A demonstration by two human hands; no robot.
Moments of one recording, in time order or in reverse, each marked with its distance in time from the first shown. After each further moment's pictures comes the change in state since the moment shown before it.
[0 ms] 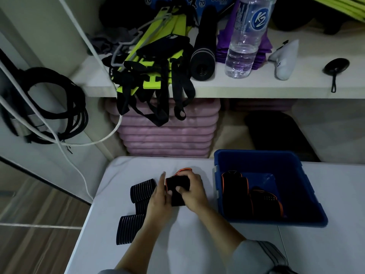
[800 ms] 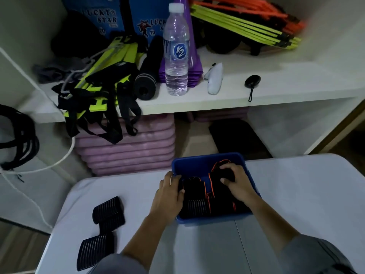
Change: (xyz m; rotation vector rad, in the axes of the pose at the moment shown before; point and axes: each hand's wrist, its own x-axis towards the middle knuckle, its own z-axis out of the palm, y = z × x) left_hand 0.000 0.121 0.062 0.357 -0.190 0.386; right_hand -0.029 0.062 -0.237 -0.183 0.245 -0.007
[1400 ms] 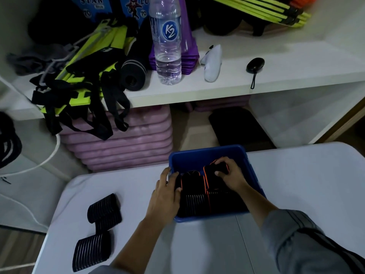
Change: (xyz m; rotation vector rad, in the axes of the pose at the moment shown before) left_hand -0.001 -0.008 0.013 -0.048 0.026 0.002; right_hand 0.031 0.027 0.023 0.115 -0.026 0.106
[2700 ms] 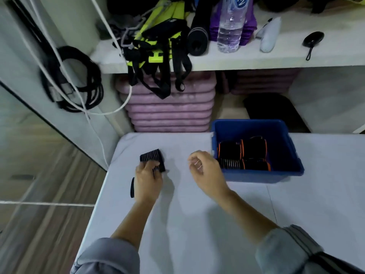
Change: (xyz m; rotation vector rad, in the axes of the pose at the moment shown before) left_hand -0.132 -0.093 -0.066 -0.076 0.468 -0.395; right_hand -0.164 -0.116 0.143 -0.031 -0.093 -0.423
